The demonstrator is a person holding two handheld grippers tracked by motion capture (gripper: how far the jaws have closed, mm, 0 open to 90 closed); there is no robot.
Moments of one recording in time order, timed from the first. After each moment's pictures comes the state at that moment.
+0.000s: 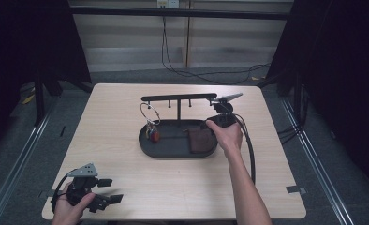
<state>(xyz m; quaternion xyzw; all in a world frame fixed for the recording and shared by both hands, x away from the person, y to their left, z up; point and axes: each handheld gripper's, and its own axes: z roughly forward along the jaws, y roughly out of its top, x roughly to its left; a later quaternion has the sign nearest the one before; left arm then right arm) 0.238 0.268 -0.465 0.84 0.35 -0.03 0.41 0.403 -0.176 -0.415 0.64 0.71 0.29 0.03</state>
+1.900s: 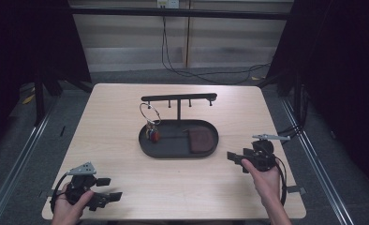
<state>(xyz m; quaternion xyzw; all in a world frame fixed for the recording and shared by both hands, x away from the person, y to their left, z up) 0.240 0.270 -0.466 0.83 0.38 -0.03 0.41 0.261 -0.255 -0.431 0.60 0.69 0.39 0.11</state>
